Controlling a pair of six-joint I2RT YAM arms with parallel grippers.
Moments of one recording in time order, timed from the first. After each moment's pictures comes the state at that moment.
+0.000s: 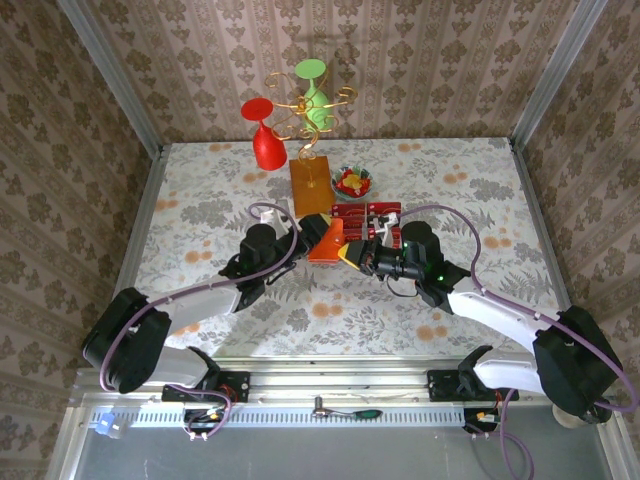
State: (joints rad) left arm -0.73 1.35 0.58 0.65 0.17 -1.18; right arm 0.58 1.22 0.59 0.32 -0.51 1.21
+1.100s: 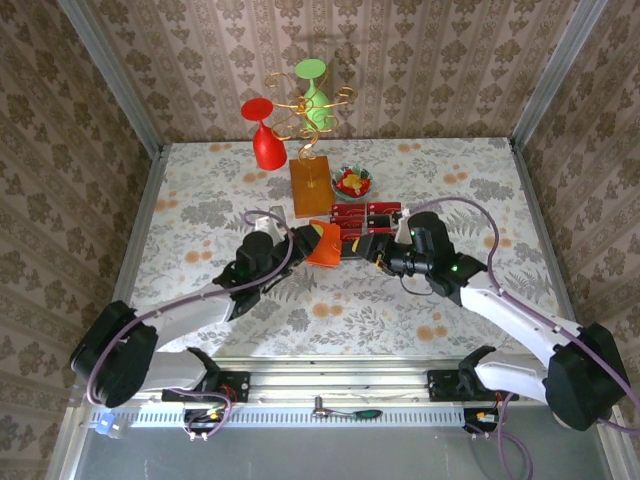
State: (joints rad) left arm -0.77 1.24 0.53 0.56 0.08 -1.14; right arm 0.51 1.14 0.75 -0.16 -0.39 0.95
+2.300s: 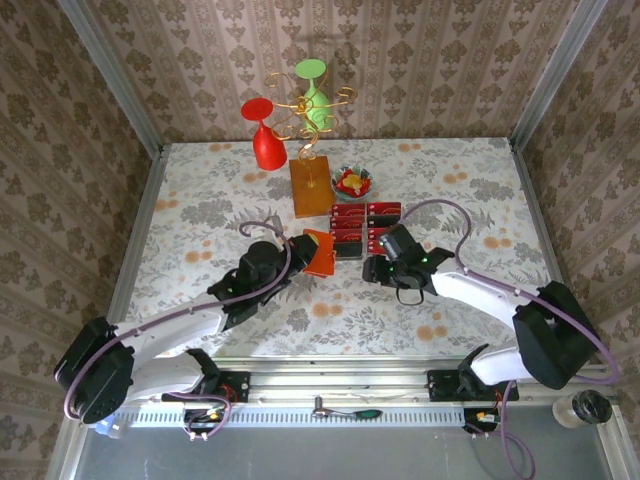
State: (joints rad) left arm -0.86 1.13 0.53 0.35 -0.13 -1.12; right arm 0.59 1.36 0.75 -0.43 0.01 0.74
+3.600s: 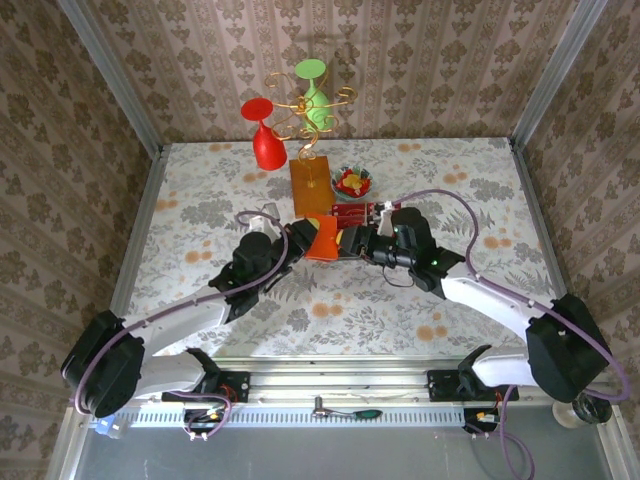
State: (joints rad) left arm -0.79 1.20 0.55 0.55 -0.02 -1.20; right arm 0.55 1.29 0.72 0.14 -0.37 0.97
